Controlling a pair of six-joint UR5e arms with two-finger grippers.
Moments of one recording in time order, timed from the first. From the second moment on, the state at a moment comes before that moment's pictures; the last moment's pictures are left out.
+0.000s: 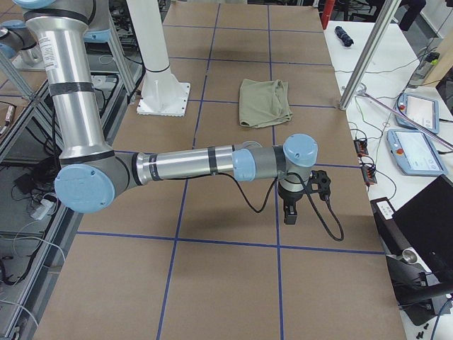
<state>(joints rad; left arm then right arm) -1.62 -1.63 -1.47 -2.15 -2.39 0.01 1.52 -1.41 1.56 -1.58 2.33 0.12</state>
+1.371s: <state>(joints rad) -1.57 -1.56 -1.67 -1.72 -2.34 0.02 1.50 -1.44 1.57 -1.58 2.29 0.12</state>
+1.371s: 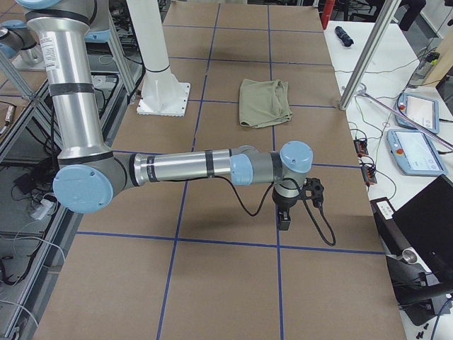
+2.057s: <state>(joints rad) -1.57 -1.50 -1.76 -1.71 -2.33 0.02 1.49 -1.55 1.60 -1.58 2.30 0.12</state>
